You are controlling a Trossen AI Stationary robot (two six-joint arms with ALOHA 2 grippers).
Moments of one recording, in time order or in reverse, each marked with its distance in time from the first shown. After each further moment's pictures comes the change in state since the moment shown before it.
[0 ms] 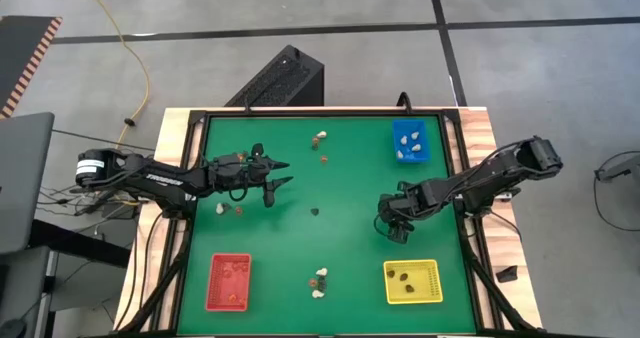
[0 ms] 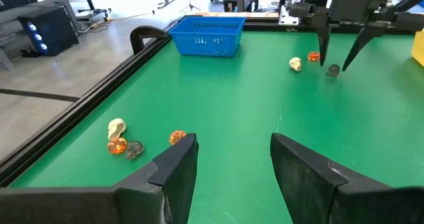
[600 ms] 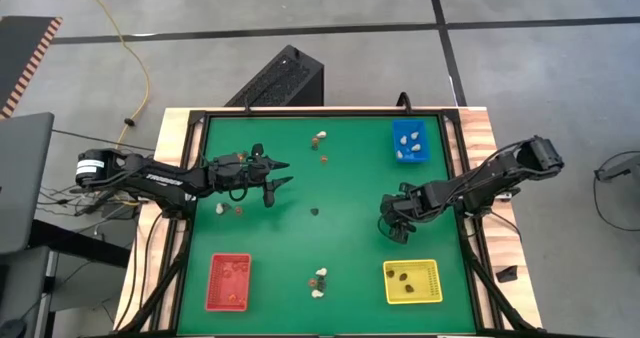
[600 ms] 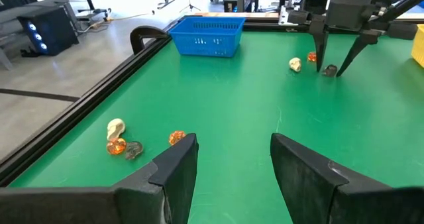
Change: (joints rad) left arm 0.000 0.000 0.000 0.000 0.000 -0.002; right arm 0.002 -0.002 -0.084 0.116 0.030 0.018
